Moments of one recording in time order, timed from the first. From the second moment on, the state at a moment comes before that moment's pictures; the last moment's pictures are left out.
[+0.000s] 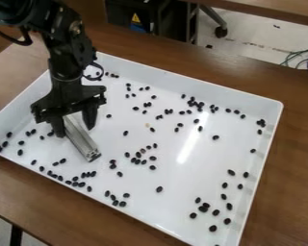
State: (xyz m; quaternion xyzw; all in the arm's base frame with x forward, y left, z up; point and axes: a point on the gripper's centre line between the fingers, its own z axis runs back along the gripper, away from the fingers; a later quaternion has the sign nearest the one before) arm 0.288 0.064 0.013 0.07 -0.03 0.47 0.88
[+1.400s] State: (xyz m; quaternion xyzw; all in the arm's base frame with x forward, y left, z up) arm 0.283 -0.065 0.071 0.01 -0.11 0.08 0.99
